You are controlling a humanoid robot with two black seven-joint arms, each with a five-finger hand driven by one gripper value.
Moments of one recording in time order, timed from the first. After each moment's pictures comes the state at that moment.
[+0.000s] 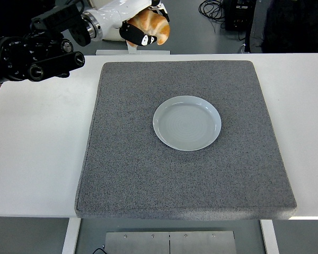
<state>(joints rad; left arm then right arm) -1.65 0.26 0.46 -0.90 0.65 0.32 -0.31 -0.10 0.00 -0.01 0.14 -0.10 -0.09 0.28</state>
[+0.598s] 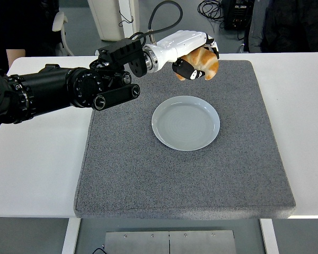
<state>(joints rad) -1.53 0.00 0.46 -0.77 0.66 0.33 -0.32 -0.10 0.00 -0.01 0.14 -0.10 -0.09 0.28</state>
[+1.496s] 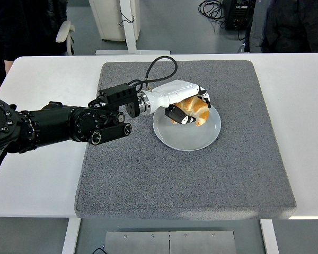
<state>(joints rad) -1.34 0.00 0.47 -0.77 0.77 0.33 -0.45 -0.10 0.00 -0.01 0.14 -0.10 -0.09 0.28</state>
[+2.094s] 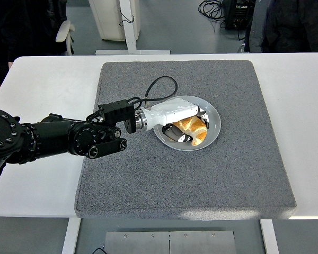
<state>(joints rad) -1.28 0.00 0.51 -0.77 0.82 0.37 -0.54 -0.10 0.00 -0.01 0.14 -0.10 -0.09 0.28</state>
